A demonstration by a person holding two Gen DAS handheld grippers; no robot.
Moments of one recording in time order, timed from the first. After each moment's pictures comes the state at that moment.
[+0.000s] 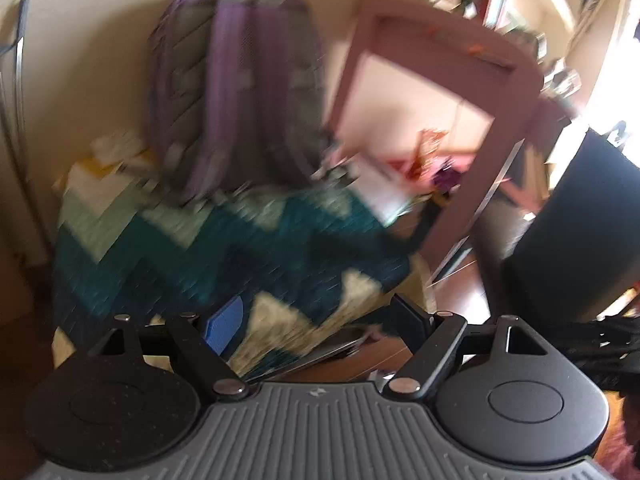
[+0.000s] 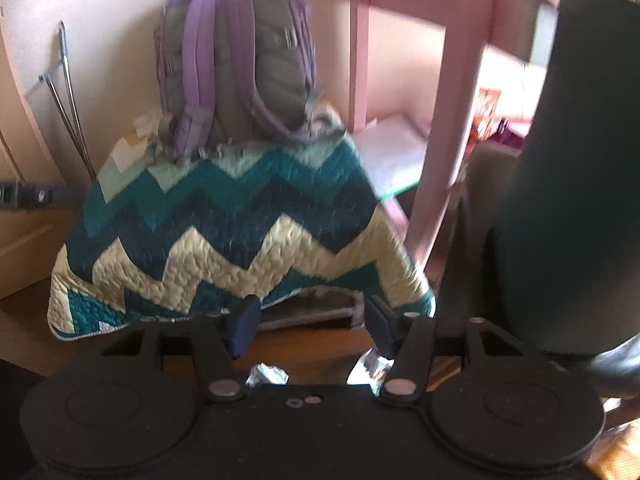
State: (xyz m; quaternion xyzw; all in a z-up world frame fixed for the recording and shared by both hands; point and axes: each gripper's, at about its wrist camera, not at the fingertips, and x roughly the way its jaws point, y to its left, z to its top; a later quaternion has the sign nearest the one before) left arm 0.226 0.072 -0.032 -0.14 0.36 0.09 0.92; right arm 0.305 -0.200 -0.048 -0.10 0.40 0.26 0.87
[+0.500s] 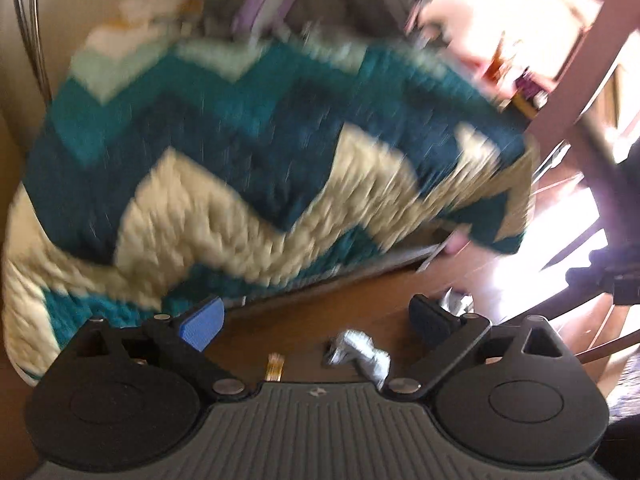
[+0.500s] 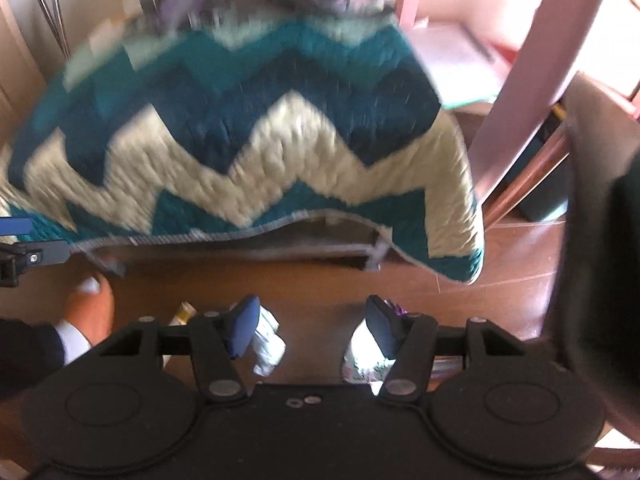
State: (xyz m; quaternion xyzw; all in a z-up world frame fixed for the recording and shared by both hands) left arm 0.243 0.100 -0.216 -0.16 0.48 0.14 0.85; right arm 0.381 -0.140 -0.190 -0.19 0.50 0.27 0.80
